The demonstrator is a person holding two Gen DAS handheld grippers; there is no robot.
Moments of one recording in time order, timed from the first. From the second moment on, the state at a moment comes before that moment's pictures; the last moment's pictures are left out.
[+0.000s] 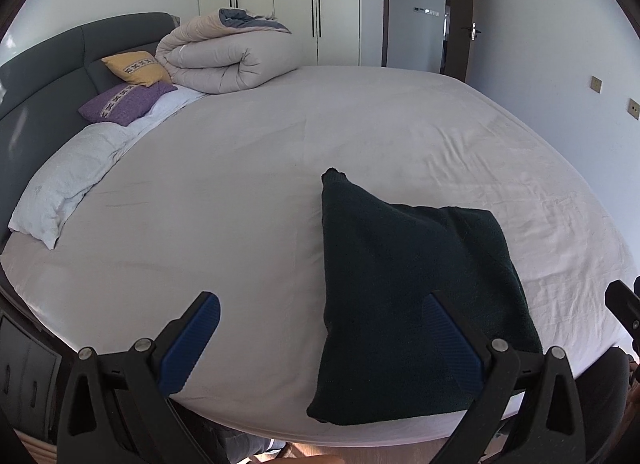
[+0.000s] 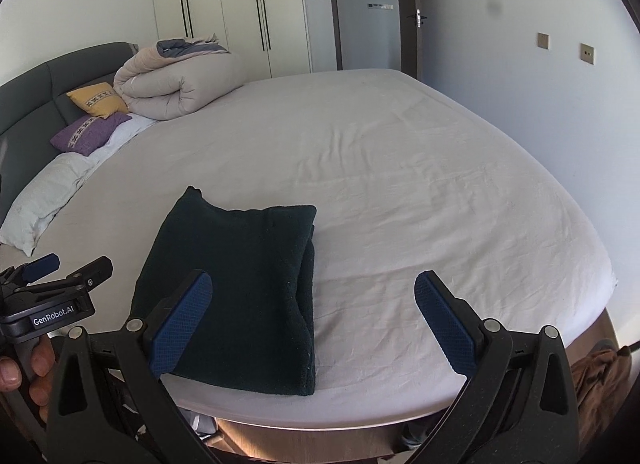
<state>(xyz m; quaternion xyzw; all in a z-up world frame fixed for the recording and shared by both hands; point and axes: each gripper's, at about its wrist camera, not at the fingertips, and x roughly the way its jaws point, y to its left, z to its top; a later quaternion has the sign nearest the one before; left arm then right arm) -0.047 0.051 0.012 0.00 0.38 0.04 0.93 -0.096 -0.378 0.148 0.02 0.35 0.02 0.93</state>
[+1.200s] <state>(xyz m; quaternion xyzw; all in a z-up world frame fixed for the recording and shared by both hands) -0.044 0.047 0.002 0.00 0.39 0.02 0.92 -0.086 -0.367 0.128 0.02 0.39 0.01 0.92</state>
